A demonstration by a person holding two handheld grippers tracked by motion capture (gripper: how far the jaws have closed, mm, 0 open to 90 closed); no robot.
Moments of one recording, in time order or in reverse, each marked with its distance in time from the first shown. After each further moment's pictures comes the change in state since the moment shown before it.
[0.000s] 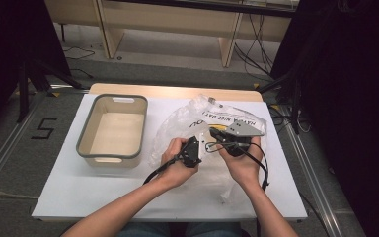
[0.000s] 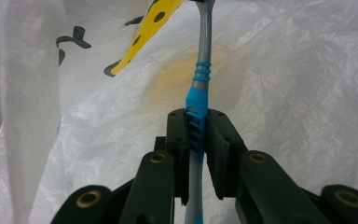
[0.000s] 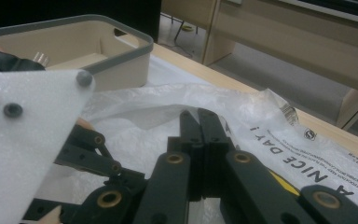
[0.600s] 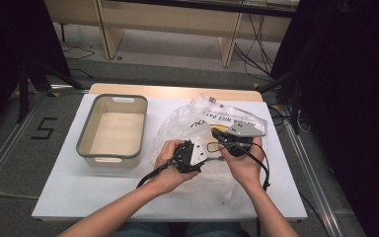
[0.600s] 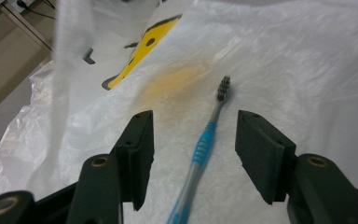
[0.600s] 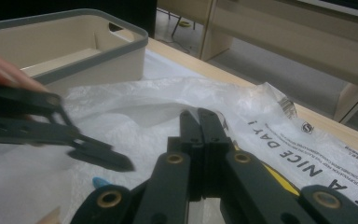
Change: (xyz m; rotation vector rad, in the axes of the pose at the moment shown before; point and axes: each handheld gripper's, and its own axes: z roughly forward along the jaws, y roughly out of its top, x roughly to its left) left arm -0.003 -0.008 -0.034 -0.100 -0.058 -0.010; right arm -0.004 -0.004 -0.001 0.015 -0.009 0.009
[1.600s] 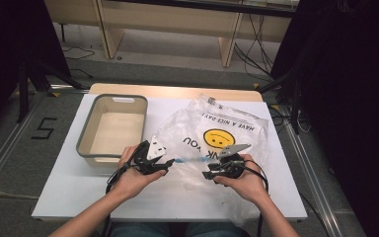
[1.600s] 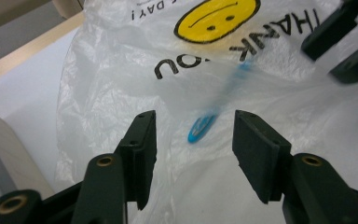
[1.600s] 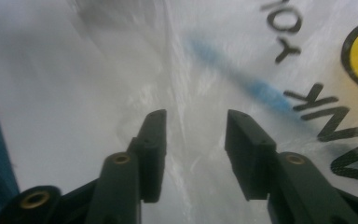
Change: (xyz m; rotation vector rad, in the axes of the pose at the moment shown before) left arm 0.033 -0.063 -0.057 0.074 0.050 -0.292; right arm 0.012 -0.062 0.009 0.391 0.367 0.038
